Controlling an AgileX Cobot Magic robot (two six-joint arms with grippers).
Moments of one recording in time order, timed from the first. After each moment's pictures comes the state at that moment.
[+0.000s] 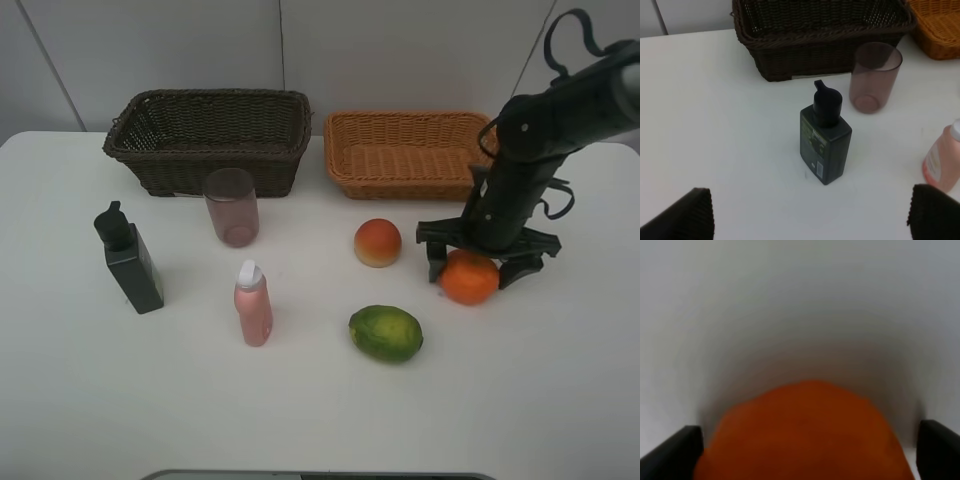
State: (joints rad) left arm -0.13 -0.01 -0.51 -0.07 1.07 0.04; right arm 0.30 1.95 -1.02 -0.07 0.73 0.51
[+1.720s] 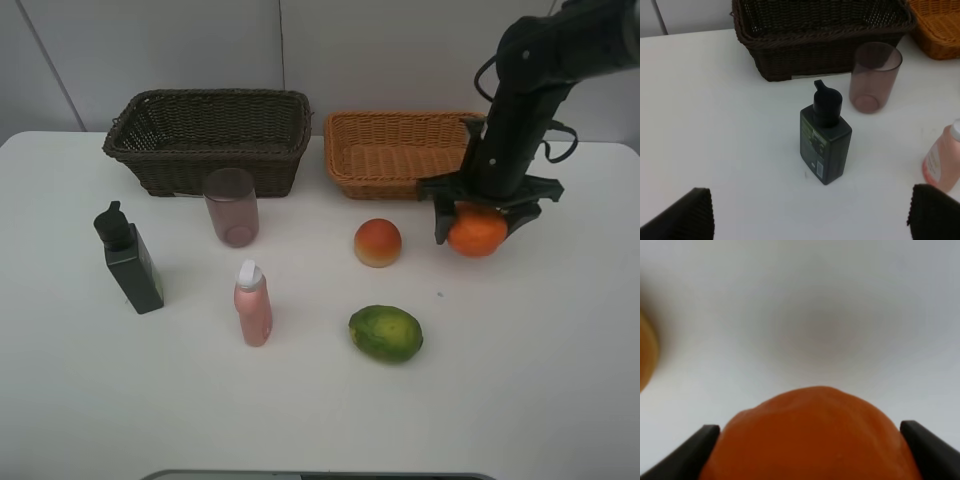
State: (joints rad) left arm -0.13 -0.01 -0.51 -0.07 1.07 0.04; right arm 0.30 1.92 -1.25 -0.08 0.99 0.37
